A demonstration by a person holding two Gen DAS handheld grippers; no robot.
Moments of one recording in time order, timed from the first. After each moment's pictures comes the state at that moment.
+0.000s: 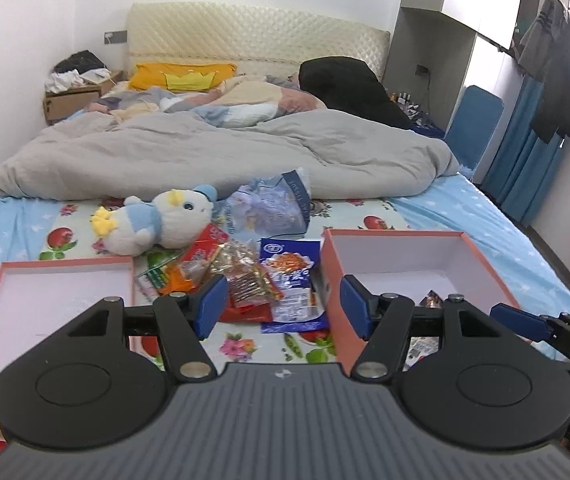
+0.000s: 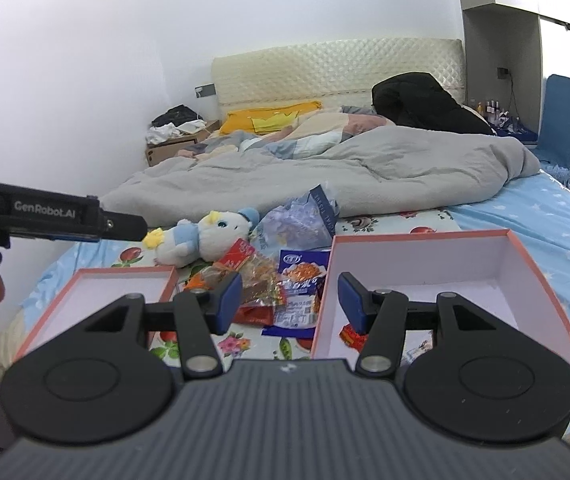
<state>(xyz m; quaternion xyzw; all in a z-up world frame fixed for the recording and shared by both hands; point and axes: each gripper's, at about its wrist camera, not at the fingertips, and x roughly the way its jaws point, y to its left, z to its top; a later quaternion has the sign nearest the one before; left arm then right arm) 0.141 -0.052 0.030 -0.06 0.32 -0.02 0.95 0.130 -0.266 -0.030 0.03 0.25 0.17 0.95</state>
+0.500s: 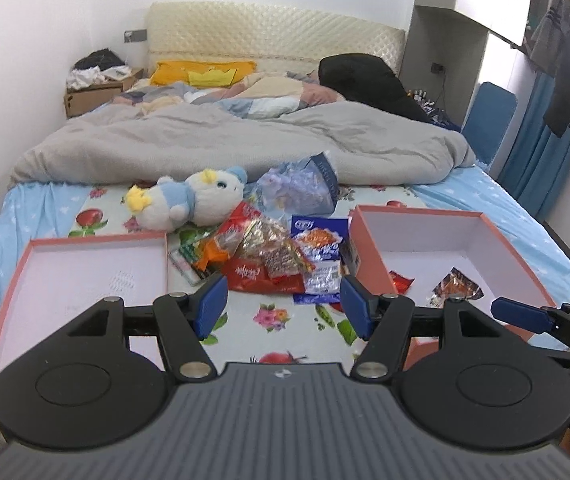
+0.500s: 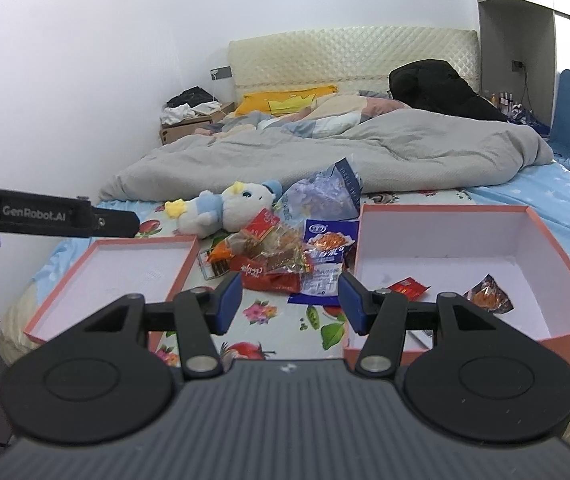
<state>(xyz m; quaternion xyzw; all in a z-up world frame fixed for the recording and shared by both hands) 0.090 -0.026 0.002 -0.06 0.32 0.00 0.95 0.099 -0.236 -0.053 0.02 0.27 0.19 0.94</state>
